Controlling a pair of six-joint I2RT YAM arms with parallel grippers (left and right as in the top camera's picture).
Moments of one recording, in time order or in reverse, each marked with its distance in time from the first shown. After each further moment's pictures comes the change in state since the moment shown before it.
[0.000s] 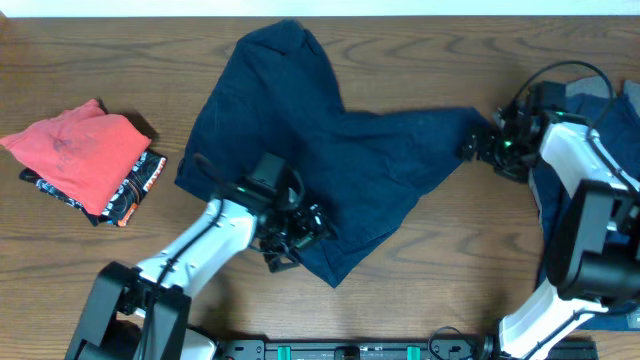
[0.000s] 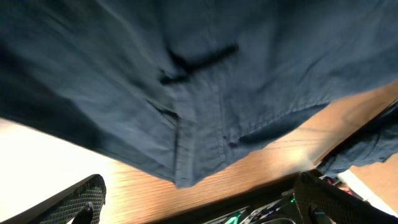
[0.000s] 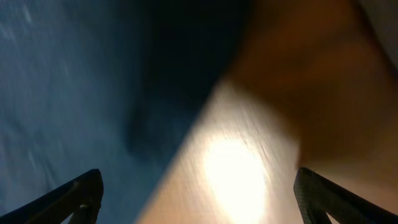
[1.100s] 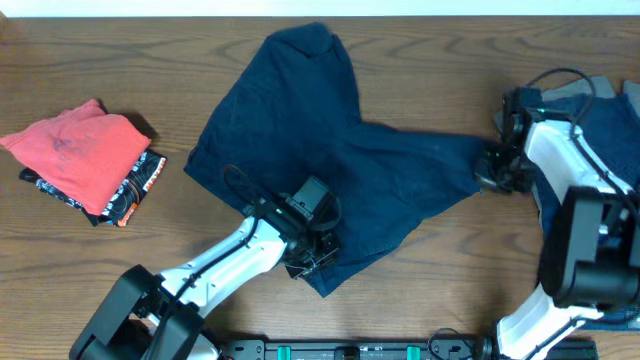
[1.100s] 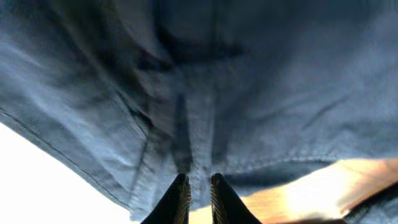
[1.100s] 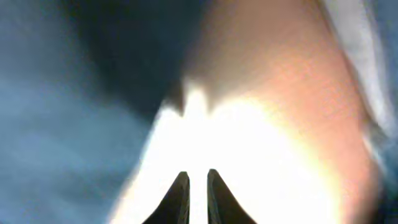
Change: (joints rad) left arm -0.211 0.000 -0.010 0.050 -0.218 -0.305; right arm 0.077 -0.064 0.004 -0.352 0.378 0.194
